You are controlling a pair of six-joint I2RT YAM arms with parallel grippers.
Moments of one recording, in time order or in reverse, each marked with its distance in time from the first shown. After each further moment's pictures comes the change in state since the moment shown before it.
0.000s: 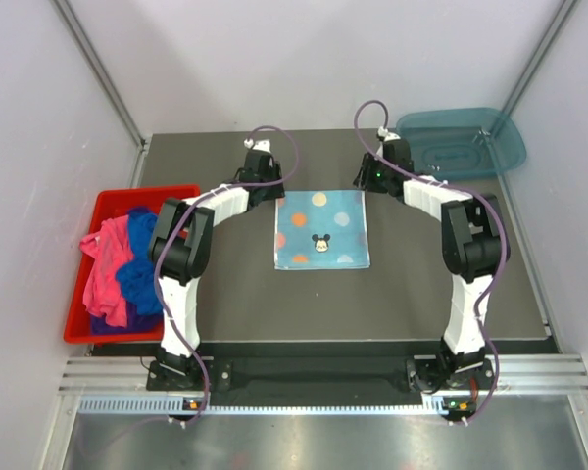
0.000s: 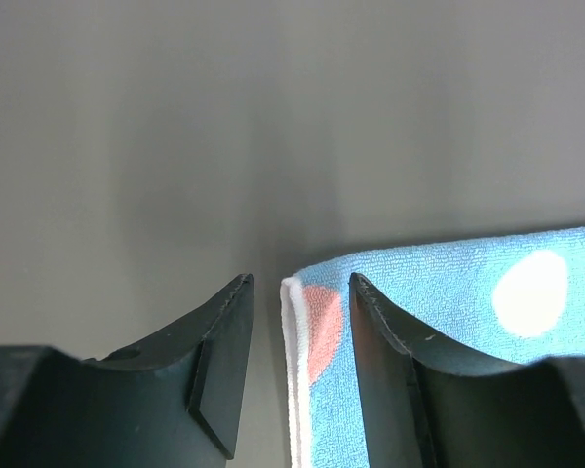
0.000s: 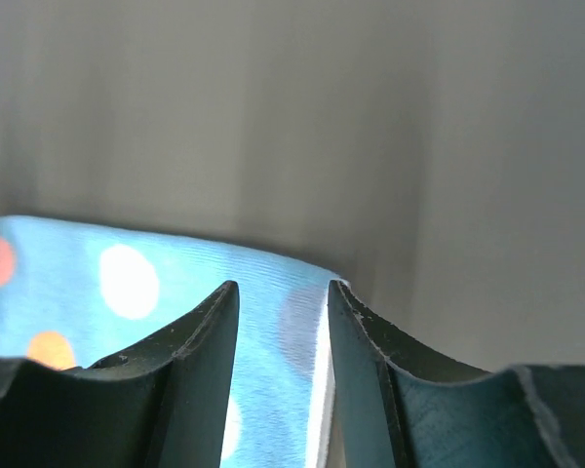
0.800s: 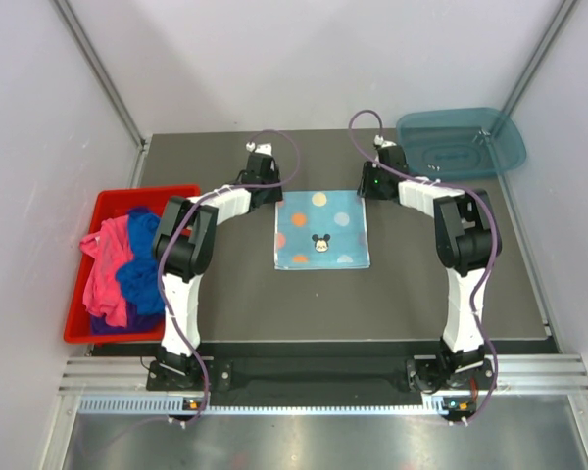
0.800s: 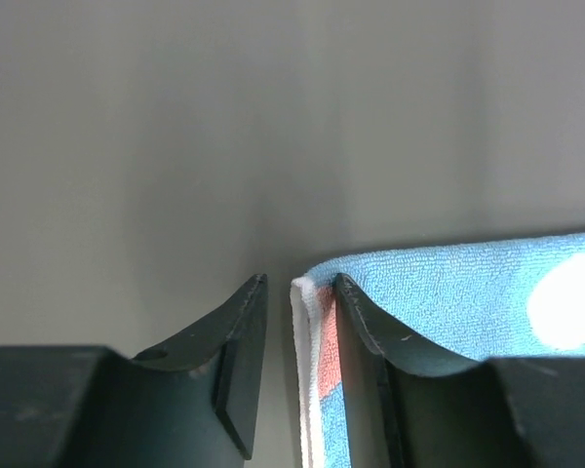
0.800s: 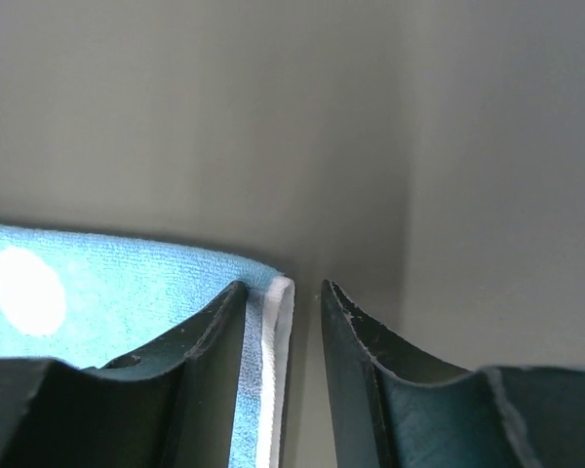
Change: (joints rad) left arm 0.000 0.042 0.009 0.000 -0.007 0.010; right arm 0.005 0.090 0.029 -0.055 0.074 -0.048
